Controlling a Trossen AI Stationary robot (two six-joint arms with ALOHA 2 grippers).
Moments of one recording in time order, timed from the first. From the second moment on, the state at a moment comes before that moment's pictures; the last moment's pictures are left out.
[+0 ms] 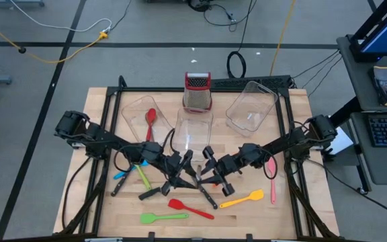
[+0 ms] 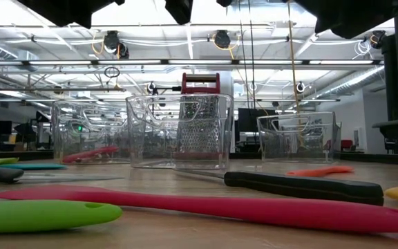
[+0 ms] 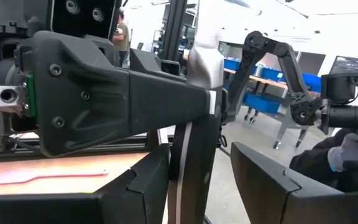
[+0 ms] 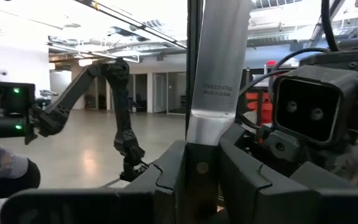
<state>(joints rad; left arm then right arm) -0.27 1.63 0.81 0.92 0.30 -0.23 0.25 1.69 0.78 1.22 -0.20 0.05</state>
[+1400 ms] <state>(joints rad) -0.23 1.62 0.81 0.55 0.09 -0.40 0.24 1.60 0.67 0.78 -0.16 0.36</state>
